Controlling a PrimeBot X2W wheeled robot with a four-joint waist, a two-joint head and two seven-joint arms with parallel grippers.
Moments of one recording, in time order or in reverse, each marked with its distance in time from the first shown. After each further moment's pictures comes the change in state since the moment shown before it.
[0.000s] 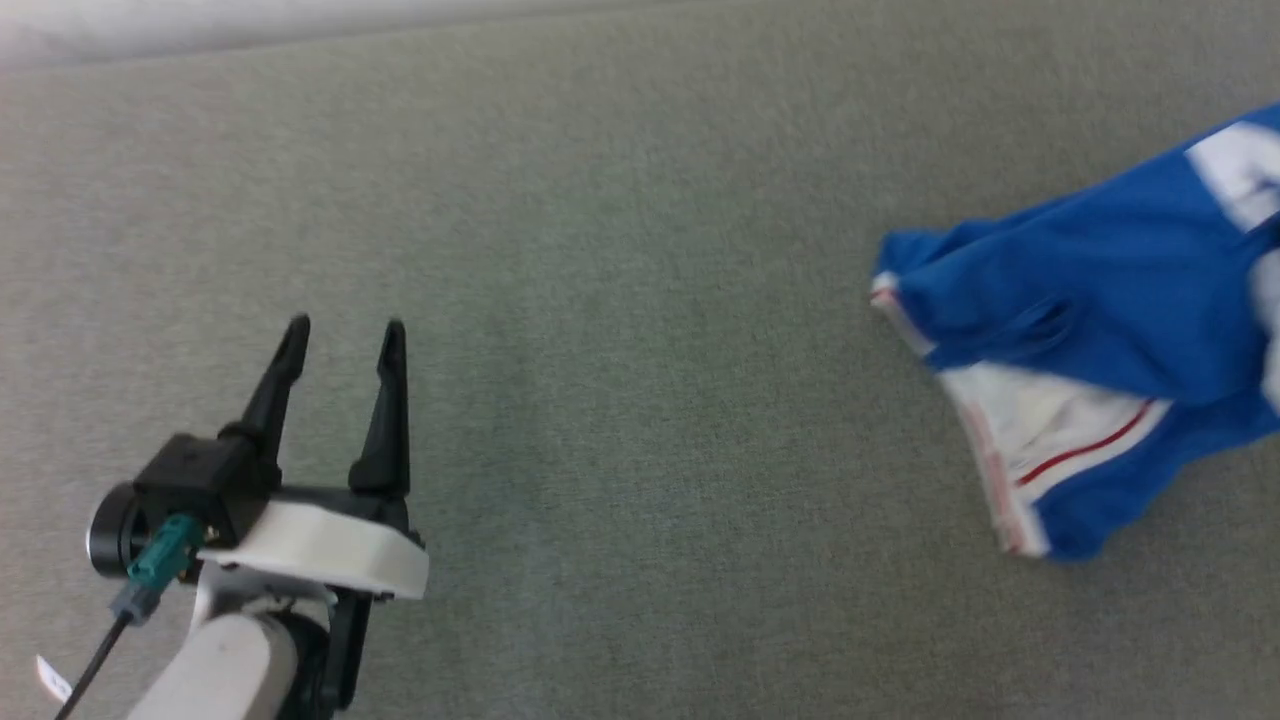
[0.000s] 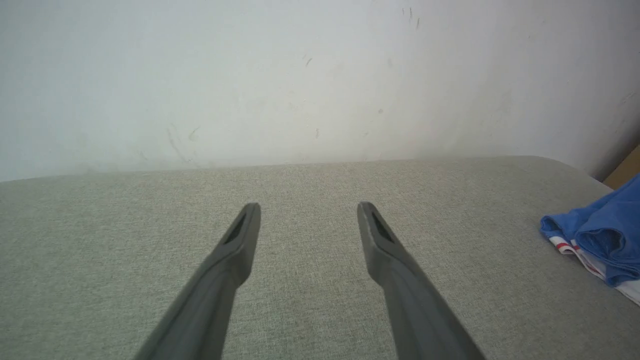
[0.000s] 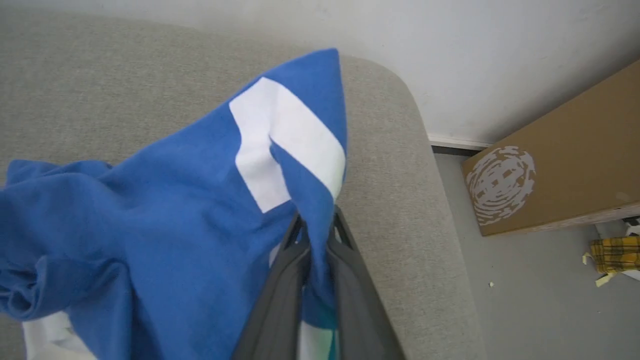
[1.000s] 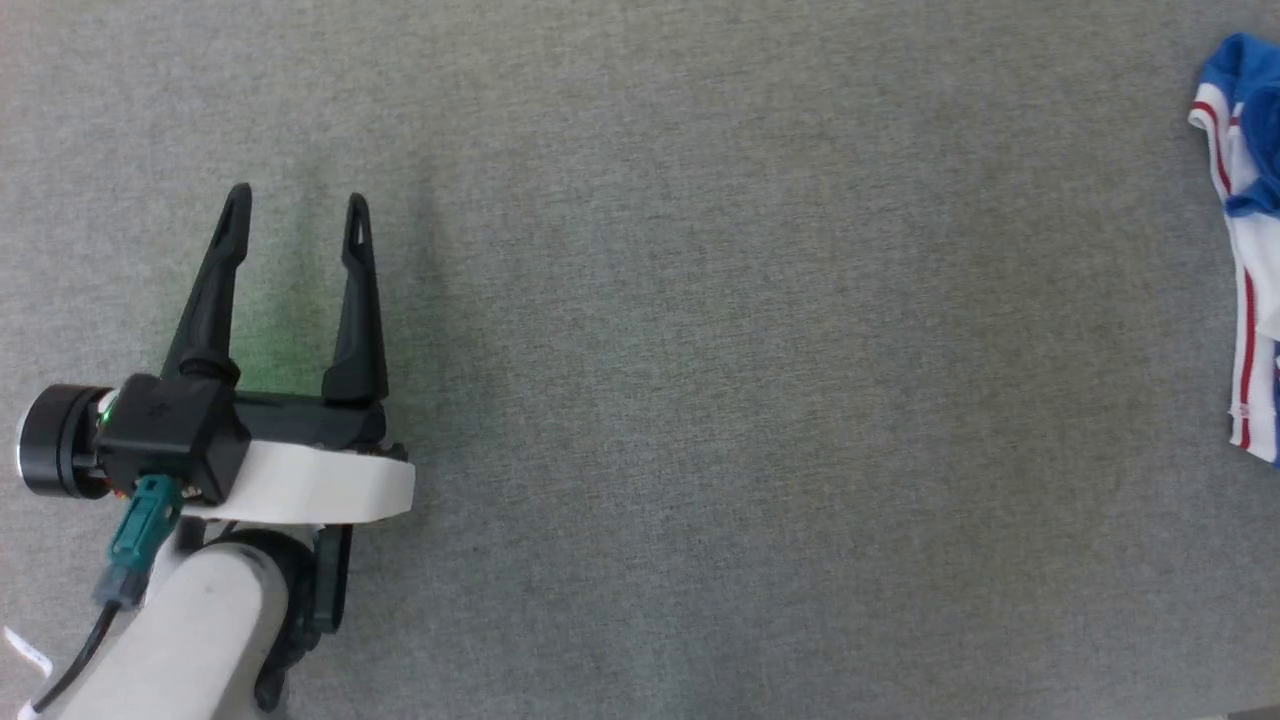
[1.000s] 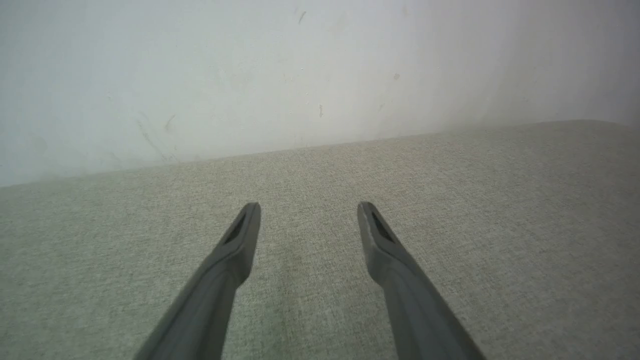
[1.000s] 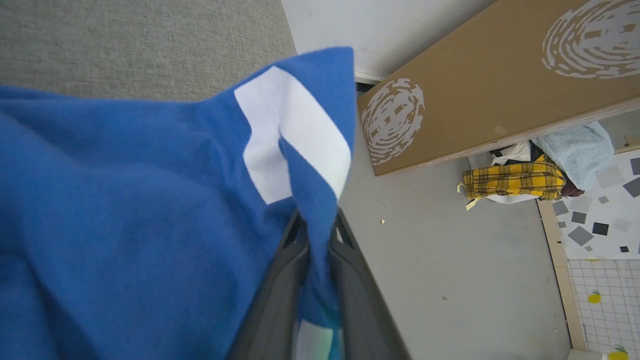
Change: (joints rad) left arm -0.159 0.027 -0.007 -0.052 0.155 0.069 -0.012; right arm -0.166 -0.176 -0.203 0.286 -0.179 0.000 -0.173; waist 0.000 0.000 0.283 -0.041
